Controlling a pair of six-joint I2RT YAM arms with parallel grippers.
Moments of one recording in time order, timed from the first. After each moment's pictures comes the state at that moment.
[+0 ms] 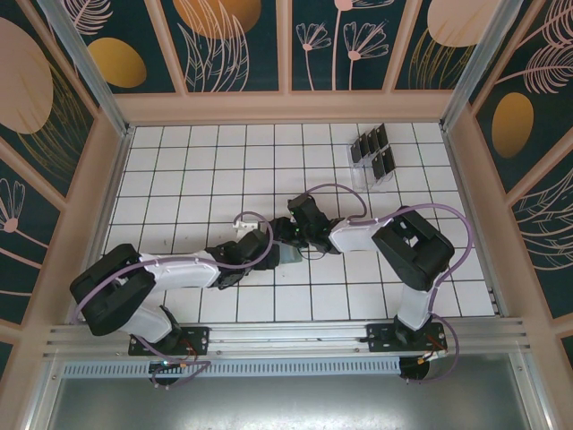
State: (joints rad) left arm -0.91 1.49 0.58 -0.06 -0.35 -0.79; right arm 0.81 1.82 0.87 0.20 -0.22 0.94
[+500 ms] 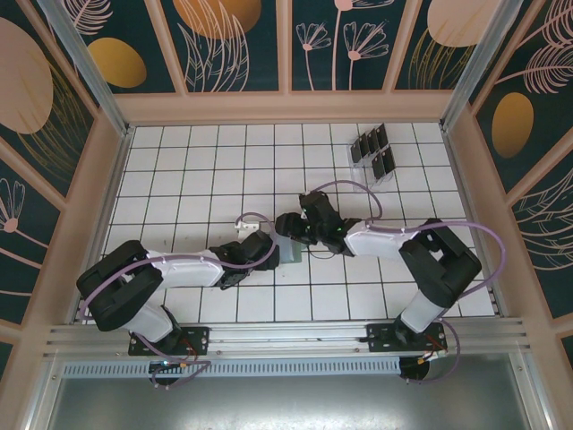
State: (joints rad) left arm -0.92 1.53 0.59 -0.06 -0.38 -0.79; right arm 0.78 1.63 0.79 0.14 -0.19 0.94
